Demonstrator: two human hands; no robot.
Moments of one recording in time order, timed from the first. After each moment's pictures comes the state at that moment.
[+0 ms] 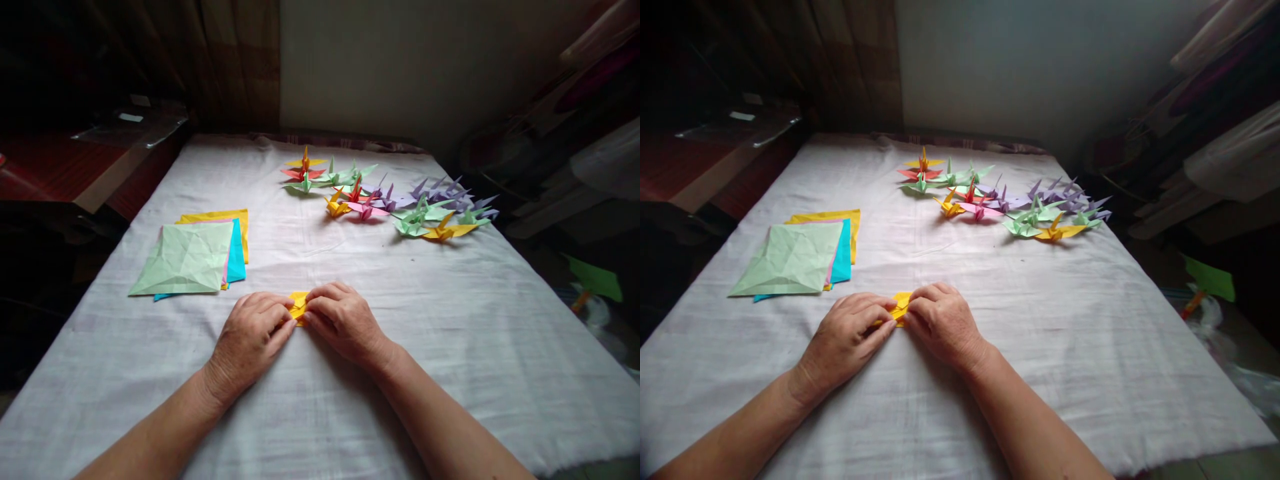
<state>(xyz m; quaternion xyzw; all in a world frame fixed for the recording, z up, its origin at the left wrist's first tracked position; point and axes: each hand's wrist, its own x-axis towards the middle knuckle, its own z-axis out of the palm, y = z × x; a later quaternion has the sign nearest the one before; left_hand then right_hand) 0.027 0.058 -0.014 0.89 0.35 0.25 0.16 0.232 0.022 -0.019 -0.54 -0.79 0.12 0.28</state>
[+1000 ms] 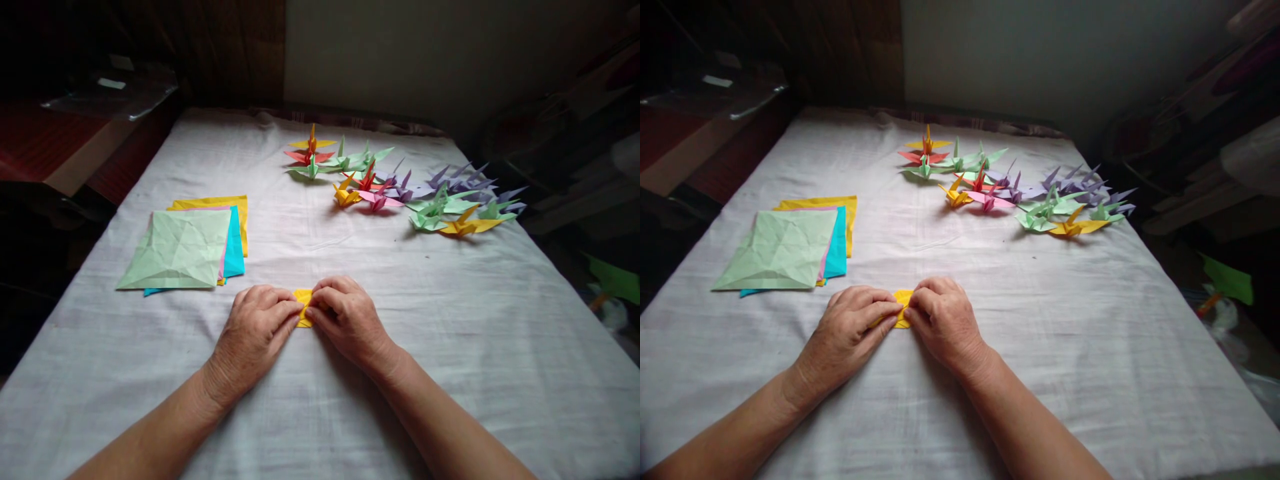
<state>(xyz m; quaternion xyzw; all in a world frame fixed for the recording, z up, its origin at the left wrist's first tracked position) 0.031 0.061 -0.017 0.89 0.35 0.24 0.17 0.224 0.026 -0.024 -0.58 -0.72 0.17 0.32</state>
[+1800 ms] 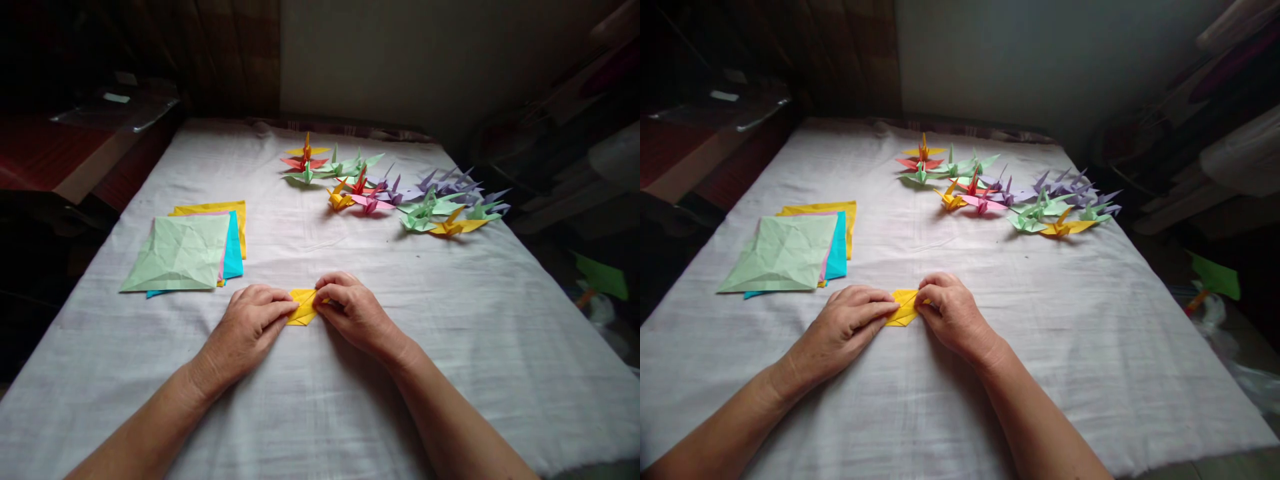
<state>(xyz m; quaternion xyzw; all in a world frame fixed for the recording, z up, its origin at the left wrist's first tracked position) 0.017 0.072 -0.020 0.91 0.30 0.22 0.20 0.247 0.030 -0.023 -0.54 -0.73 0.24 0.34</state>
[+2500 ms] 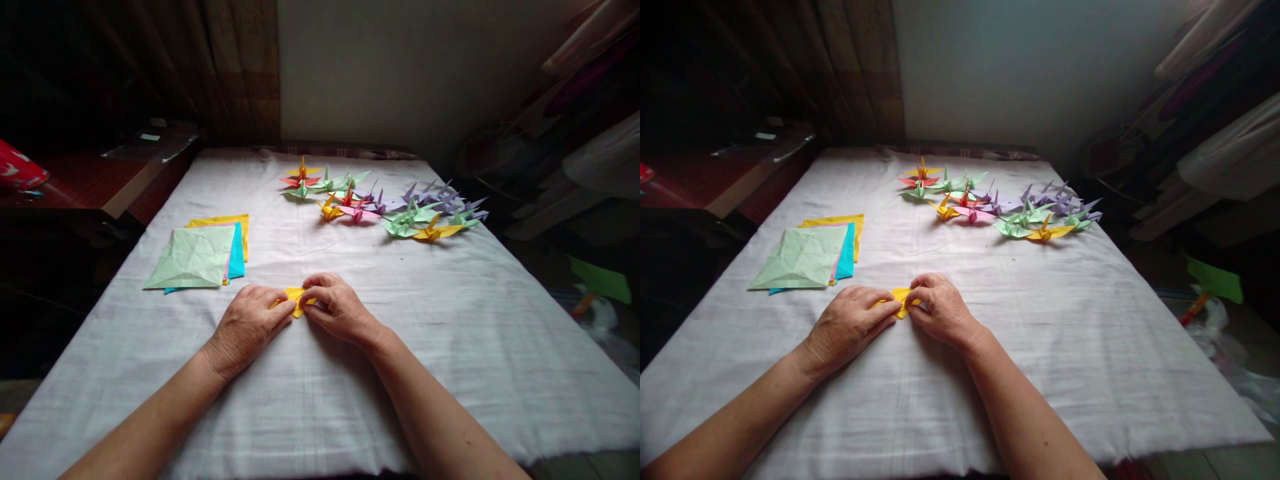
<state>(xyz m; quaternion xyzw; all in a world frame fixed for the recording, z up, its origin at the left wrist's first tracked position) 0.031 0.061 -0.003 0.95 0.27 0.16 -0.03 0.246 0.029 -0.027 -0.50 -0.78 0.18 0.33</state>
